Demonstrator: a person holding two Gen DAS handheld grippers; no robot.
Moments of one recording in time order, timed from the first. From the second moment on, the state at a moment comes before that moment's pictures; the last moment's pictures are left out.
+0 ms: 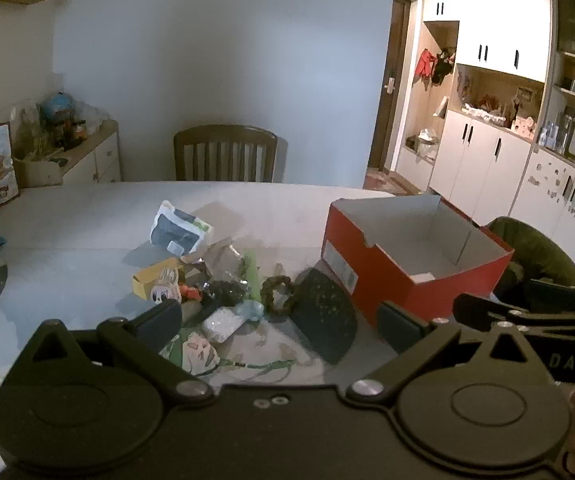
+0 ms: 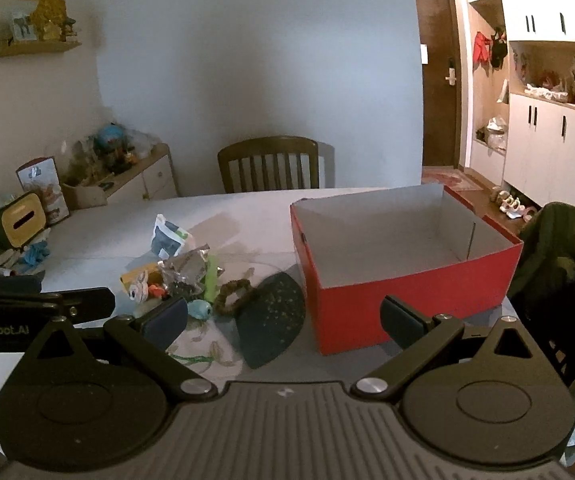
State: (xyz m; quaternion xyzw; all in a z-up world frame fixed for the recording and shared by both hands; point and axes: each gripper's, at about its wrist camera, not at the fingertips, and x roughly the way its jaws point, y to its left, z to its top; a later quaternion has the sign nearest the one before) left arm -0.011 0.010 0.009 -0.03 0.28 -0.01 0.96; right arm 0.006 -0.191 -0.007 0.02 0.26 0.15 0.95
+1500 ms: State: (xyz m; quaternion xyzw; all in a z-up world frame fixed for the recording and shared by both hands) left arm 0.074 0.115 -0.073 -0.09 0.40 0.01 0.91; right arm 0.072 -0.100 -0.030 -0.04 0.30 0.20 0.93
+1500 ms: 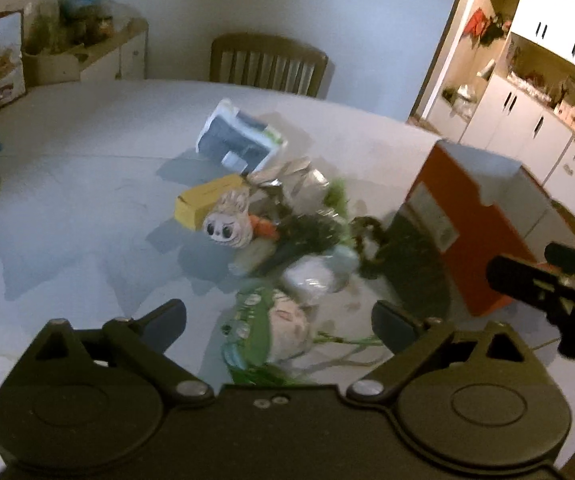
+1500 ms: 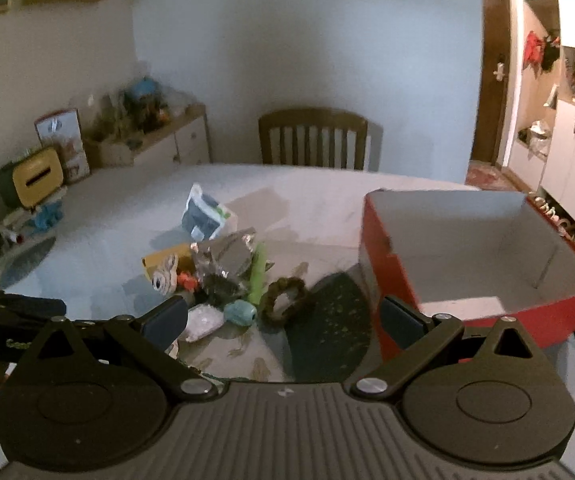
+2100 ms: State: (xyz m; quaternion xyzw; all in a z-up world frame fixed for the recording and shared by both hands) left arm 0.101 0.123 -0.118 -0.04 0.43 -0.09 0.90; right arm 0.153 -0.006 -0.094 -0.01 0.45 0.22 0.87
